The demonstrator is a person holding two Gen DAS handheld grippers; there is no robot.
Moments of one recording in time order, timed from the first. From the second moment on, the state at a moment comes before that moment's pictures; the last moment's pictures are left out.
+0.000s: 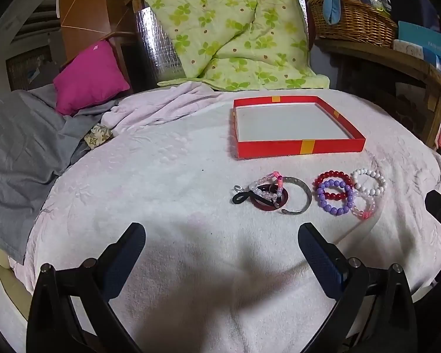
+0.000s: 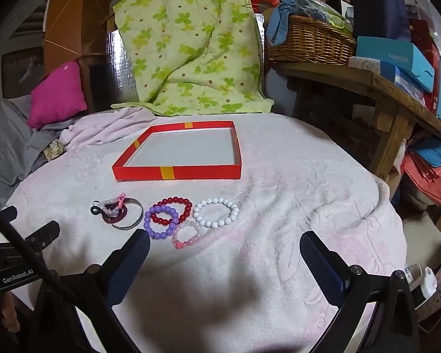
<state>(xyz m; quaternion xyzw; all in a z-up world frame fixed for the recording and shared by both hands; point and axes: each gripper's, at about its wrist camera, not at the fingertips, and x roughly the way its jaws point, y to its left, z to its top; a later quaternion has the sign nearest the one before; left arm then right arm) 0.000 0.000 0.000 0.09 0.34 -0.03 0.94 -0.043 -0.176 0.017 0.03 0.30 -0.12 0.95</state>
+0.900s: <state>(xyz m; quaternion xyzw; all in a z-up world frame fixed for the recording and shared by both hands) 0.001 0.000 -0.003 0.09 0.34 -0.03 0.94 -0.038 -0.173 0.015 0.03 0.30 -0.12 0.95</state>
